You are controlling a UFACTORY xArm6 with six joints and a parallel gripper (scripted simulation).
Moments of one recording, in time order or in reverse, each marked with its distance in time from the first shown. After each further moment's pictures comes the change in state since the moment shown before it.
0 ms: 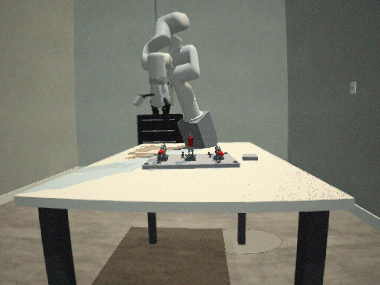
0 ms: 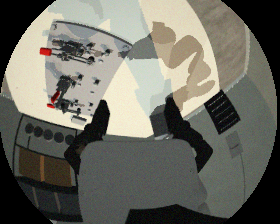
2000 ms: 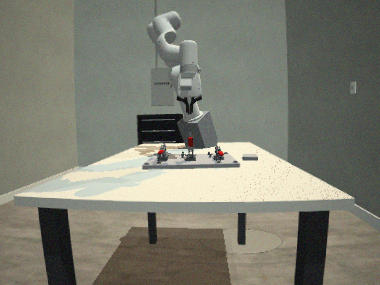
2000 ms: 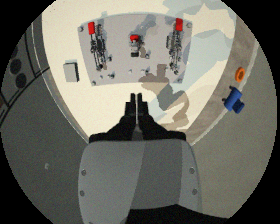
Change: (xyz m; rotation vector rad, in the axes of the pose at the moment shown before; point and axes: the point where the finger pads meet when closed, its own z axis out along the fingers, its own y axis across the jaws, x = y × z) arm -0.069 -0.131 -0.044 0.077 0.222 -0.938
